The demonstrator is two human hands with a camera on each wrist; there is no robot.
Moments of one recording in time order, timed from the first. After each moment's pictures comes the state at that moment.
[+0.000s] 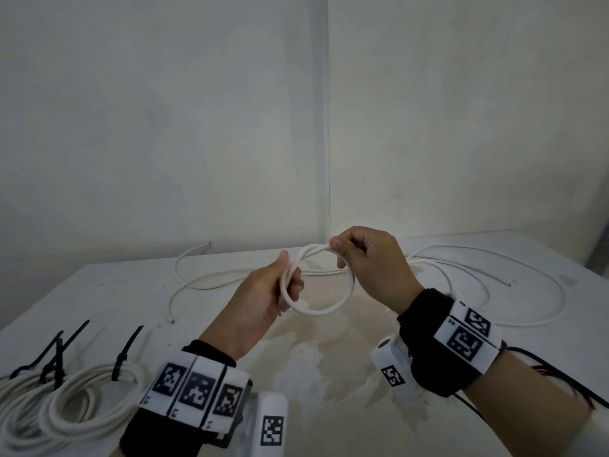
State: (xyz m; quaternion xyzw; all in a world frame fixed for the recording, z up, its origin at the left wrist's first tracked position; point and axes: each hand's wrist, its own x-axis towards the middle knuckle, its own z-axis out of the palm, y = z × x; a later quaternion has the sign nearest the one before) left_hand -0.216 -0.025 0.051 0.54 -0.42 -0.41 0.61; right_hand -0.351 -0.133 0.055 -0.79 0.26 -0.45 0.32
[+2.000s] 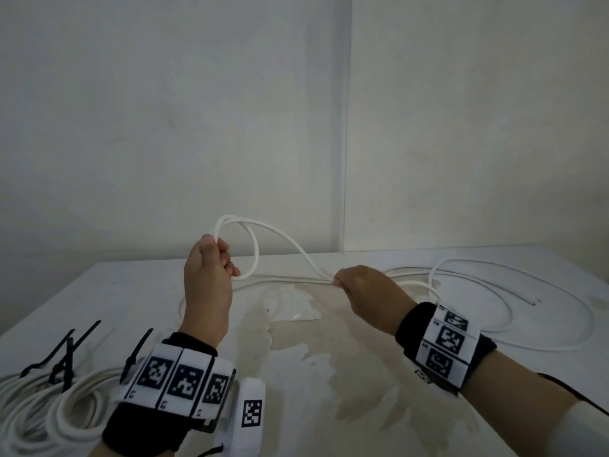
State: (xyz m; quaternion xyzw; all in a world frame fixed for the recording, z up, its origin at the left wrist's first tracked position) left_hand -0.159 -0.033 0.058 0.55 -0.28 -0.13 0.78; right_hand -0.328 -0.163 0.017 -0.93 0.27 -0.22 0.09
